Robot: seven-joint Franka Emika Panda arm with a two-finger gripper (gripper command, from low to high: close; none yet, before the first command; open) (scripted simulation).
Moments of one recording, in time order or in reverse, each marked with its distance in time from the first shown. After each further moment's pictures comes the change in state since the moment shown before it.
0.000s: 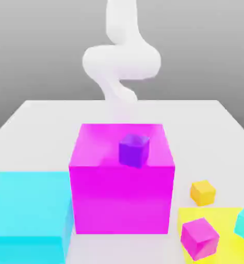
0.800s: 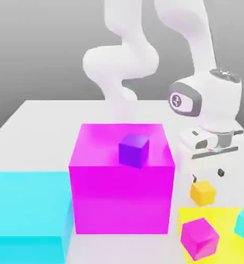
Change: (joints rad) arm 0.381 0.895 0.199 -0.442 -0.243 0.609 0.504
